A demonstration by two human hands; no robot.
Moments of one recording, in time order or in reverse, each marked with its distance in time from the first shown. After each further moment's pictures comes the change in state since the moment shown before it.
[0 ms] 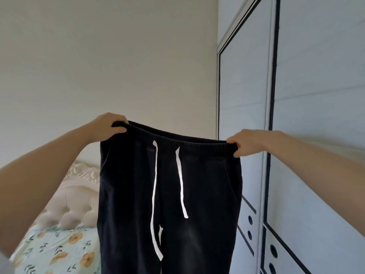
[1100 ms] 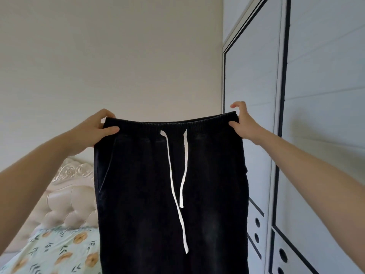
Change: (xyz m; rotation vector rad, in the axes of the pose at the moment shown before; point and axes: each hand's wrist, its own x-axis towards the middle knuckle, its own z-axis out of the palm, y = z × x) left_hand -0.054 0.008 -0.019 -0.562 0.046 -0.283; right_hand 0.041 -0.018 -0.005 0.954 0.599 0.076
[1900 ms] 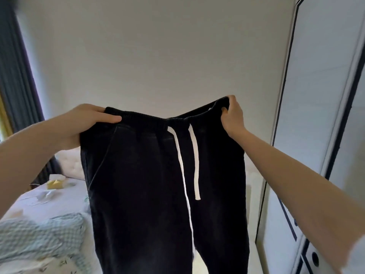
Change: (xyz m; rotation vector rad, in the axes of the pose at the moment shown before) left_hand -0.181 0.051 0.000 -0.166 0.268 -0.505; right_hand -0.028 -0.028 0.160 0.223 0.126 -0.200
